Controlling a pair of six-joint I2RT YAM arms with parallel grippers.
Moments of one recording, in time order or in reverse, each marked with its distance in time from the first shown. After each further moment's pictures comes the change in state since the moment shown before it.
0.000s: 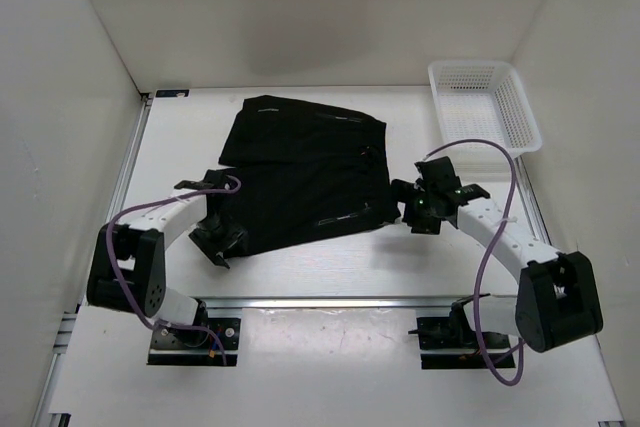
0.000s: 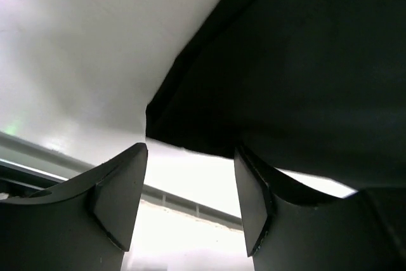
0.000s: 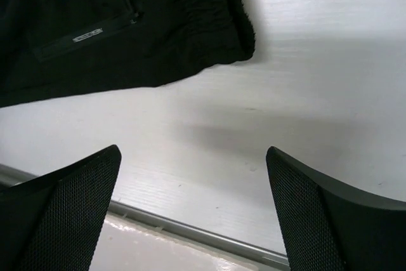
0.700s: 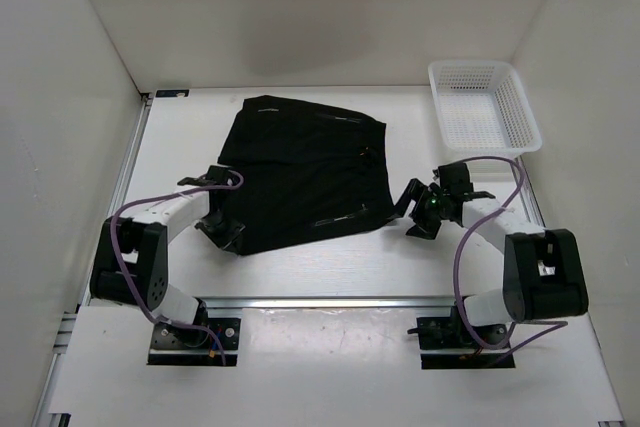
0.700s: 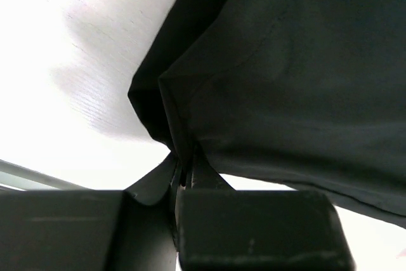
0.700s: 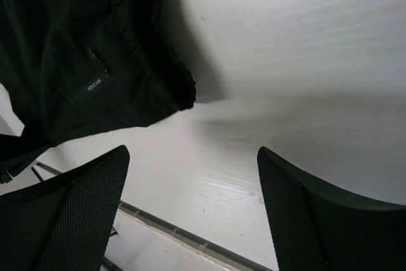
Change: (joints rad) left arm -0.009 0.066 0.021 0.070 -0.021 -0.013; right arm -0.201 0.092 -0.122 0.212 -0.220 0.168
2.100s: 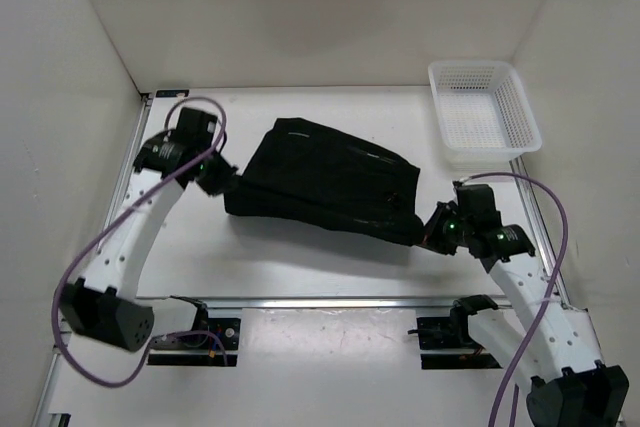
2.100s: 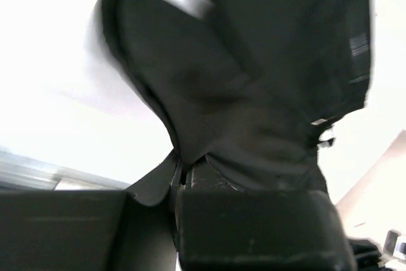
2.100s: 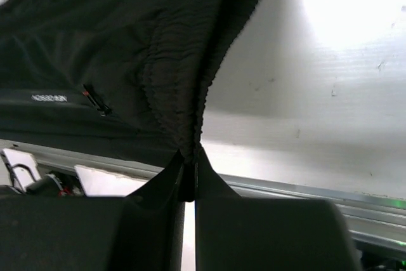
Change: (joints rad) left arm -0.066 -0.264 0.526 -0.304 -0.058 0.020; right arm 0.097 -0.601 -0.019 -0.451 0.157 -0.002
